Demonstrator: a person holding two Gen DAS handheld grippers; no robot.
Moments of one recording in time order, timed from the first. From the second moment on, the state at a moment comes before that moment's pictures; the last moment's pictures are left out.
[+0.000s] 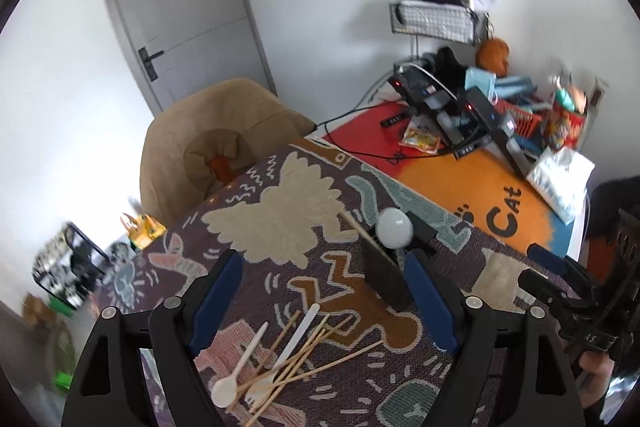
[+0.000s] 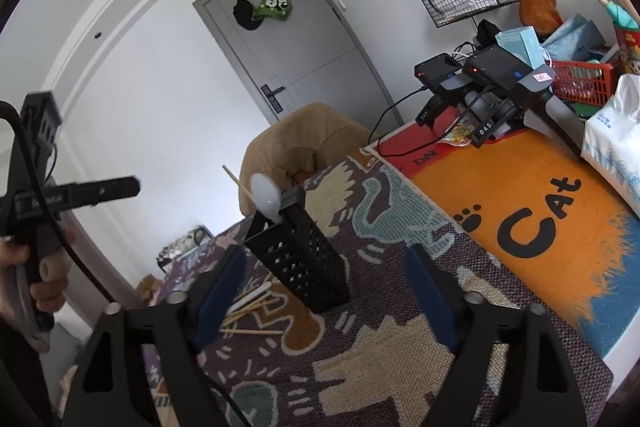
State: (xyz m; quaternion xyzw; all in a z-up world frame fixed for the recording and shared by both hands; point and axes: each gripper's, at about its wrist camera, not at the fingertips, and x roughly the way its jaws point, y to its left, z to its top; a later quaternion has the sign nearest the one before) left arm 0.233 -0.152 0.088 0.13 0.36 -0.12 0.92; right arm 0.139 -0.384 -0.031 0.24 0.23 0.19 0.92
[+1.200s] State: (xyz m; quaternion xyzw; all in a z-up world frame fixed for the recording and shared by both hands) left arm 0.138 0.033 -0.068 0.06 0.41 -0.02 0.91; right arm 0.138 -0.249 -0.033 0.09 0.30 0.24 0.92
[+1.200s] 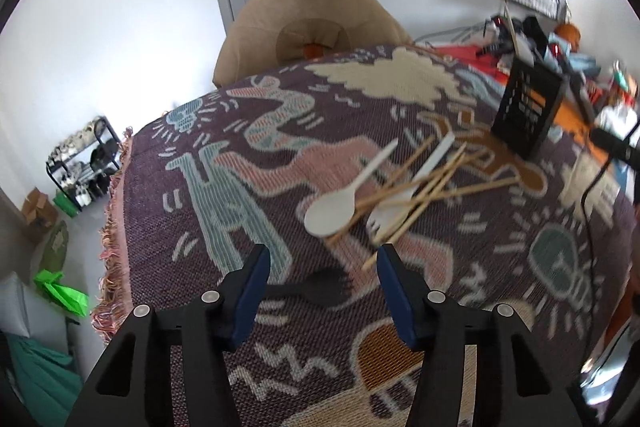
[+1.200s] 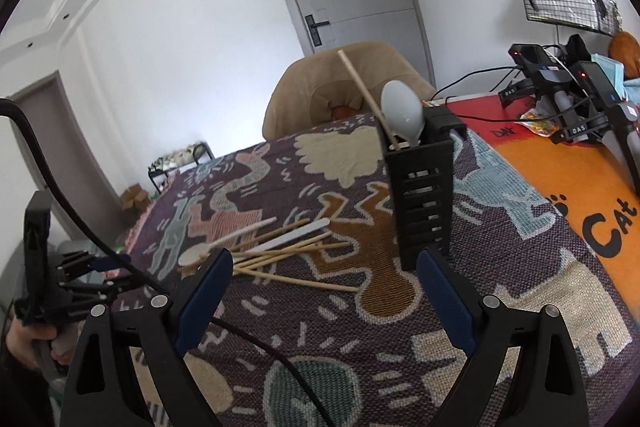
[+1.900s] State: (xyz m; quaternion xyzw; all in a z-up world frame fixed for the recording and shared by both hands) left arm 0.146 0.017 -0.124 0.13 0.44 -0.04 0.89; right arm 0.143 -0.222 -0.047 0.06 0.32 0.26 0.91
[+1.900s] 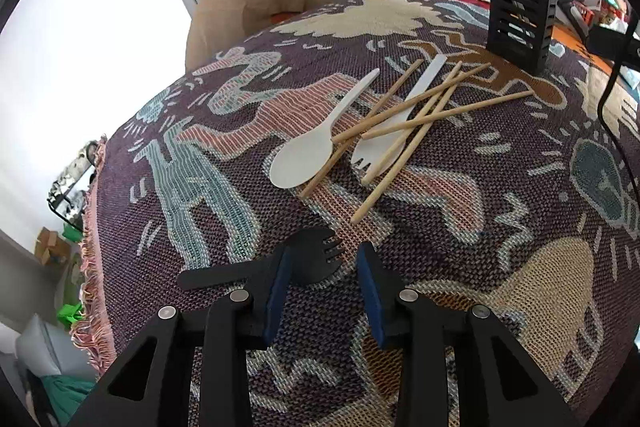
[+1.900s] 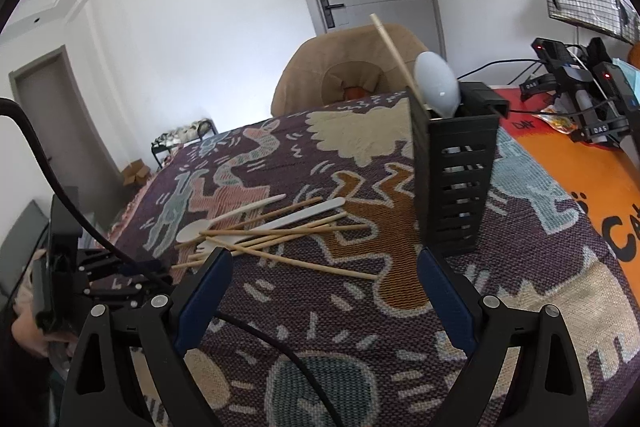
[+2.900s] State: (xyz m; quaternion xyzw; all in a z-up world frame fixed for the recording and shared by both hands) left arm 0.124 0.060 -0.081 0.04 0.37 -0.05 0.93; right arm 0.158 -0.133 -0.032 -0.07 0.35 0.33 0.87
